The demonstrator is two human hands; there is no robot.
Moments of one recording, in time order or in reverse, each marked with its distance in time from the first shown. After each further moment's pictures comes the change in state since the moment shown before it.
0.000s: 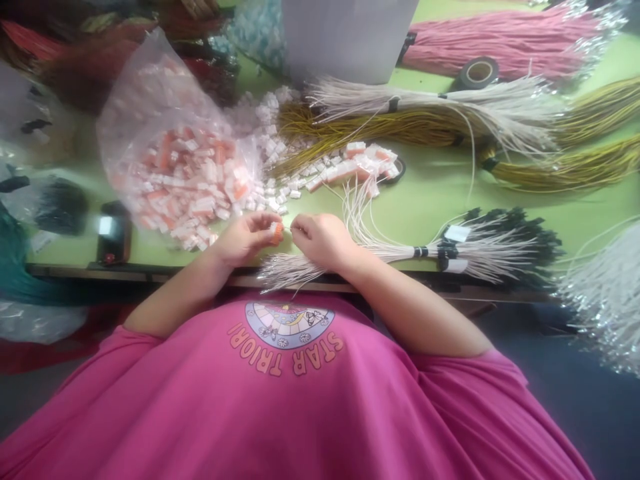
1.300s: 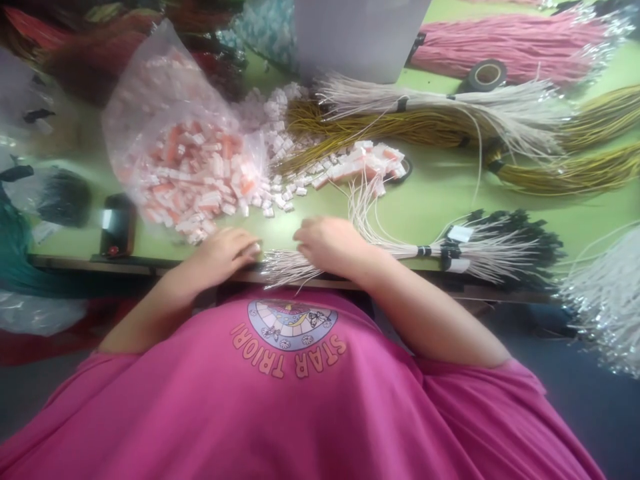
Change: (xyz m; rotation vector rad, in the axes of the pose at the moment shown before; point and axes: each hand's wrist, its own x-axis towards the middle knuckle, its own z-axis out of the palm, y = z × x) left_hand -0.065 0.014 -0.039 1.533 -0.051 0.298; right_hand -0.006 -0.014 -0.018 -0.374 -0.272 -0.180
